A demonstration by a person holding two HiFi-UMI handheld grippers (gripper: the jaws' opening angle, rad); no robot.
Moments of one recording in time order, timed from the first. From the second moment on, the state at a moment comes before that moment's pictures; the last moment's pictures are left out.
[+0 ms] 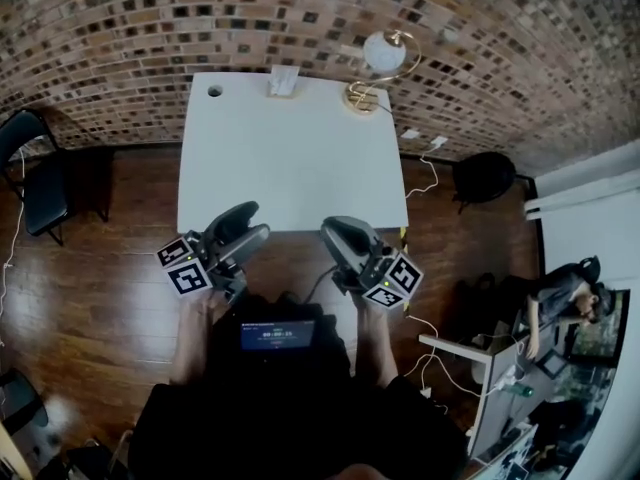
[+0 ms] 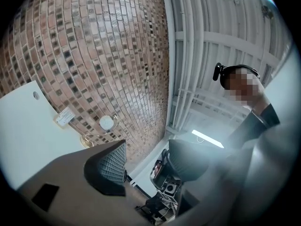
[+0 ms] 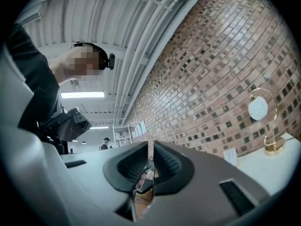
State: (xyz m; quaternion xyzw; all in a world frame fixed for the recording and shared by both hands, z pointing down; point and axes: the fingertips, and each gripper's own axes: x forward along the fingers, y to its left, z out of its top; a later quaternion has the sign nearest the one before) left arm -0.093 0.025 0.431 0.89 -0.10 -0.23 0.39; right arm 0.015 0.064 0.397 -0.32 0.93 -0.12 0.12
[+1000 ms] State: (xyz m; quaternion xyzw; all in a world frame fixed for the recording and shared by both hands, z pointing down) left arm 0.013 0.106 0.417 0.90 -0.17 -0.19 0.36; right arm 0.112 0.128 0.435 -0.25 0.95 -0.17 0.09
